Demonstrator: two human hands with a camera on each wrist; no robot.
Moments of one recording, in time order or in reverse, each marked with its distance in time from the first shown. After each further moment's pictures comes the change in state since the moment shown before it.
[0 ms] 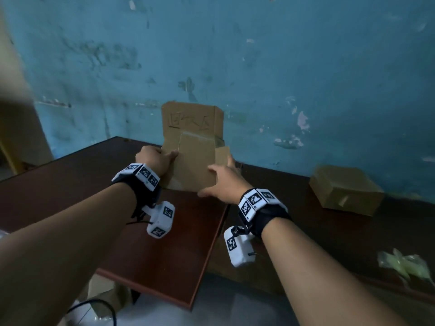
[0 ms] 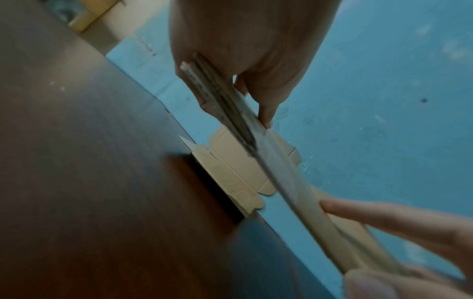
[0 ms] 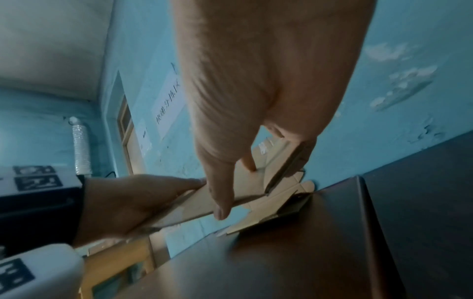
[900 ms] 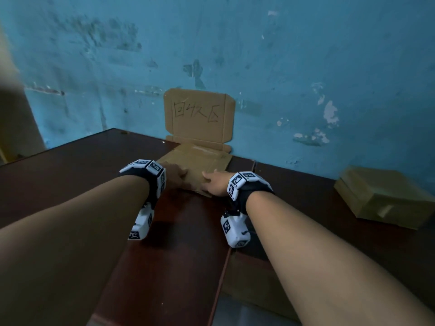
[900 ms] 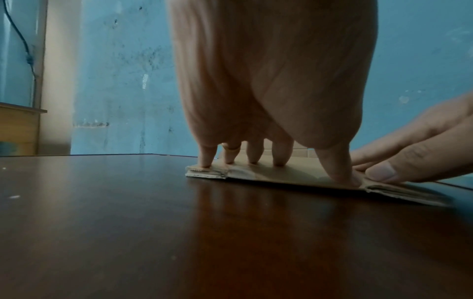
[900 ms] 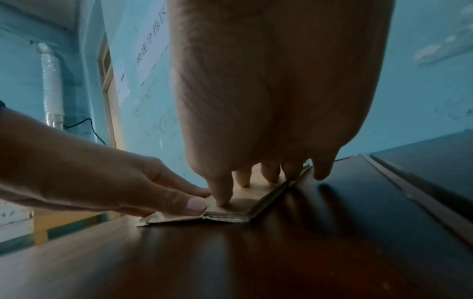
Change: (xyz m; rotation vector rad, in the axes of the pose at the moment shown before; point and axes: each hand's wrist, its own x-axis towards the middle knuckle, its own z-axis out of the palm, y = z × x) left_hand 0.069 -0.038 0.072 0.868 -0.526 0.342; right_hand 0.129 0.007 0.051 -0.420 -0.327 0.029
